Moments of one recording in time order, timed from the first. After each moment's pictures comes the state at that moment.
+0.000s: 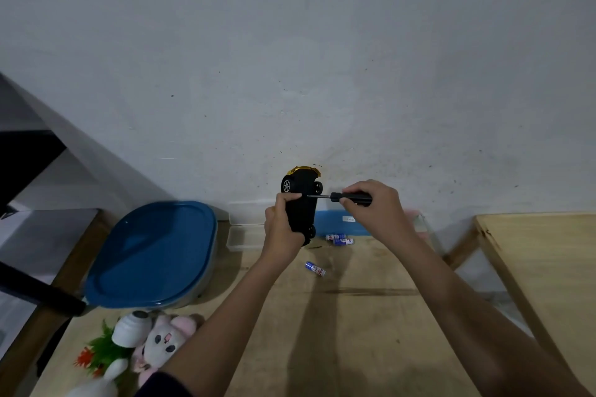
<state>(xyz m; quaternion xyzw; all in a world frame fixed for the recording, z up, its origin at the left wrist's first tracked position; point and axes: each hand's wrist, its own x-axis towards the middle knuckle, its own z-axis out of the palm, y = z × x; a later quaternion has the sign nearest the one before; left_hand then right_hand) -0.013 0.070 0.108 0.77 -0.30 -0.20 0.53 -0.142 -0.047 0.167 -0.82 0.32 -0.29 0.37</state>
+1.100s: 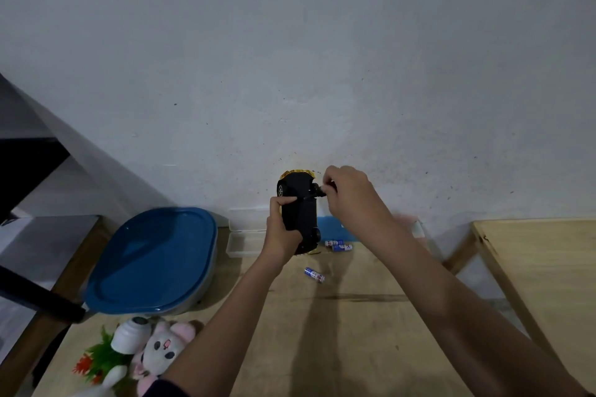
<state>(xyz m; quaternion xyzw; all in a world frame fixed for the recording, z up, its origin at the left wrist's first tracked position) -0.020 0.075 0.137 0.69 -0.22 -0.32 0.60 -0.113 -0.019 0.218 -0.92 0.30 -0.19 0.20</state>
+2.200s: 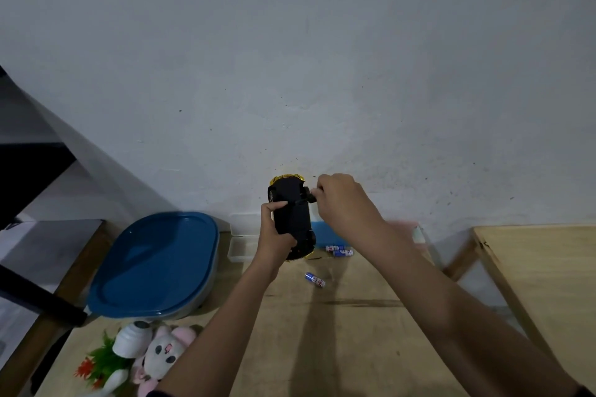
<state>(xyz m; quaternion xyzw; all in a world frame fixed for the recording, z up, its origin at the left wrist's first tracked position) -0.023 0.090 0.153 0.68 -0.16 -0.34 0.63 -0.105 -0.007 0.227 -0.93 0.30 -0.16 0.14</state>
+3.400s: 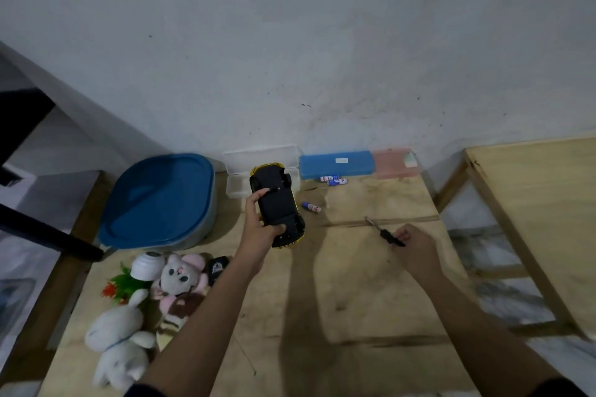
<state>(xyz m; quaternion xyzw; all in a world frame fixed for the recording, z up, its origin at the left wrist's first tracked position) -0.060 0.171 0.089 0.68 -0.14 -0.37 0.61 -0.282 0.006 0.004 -0.71 0.57 -0.14 0.39</state>
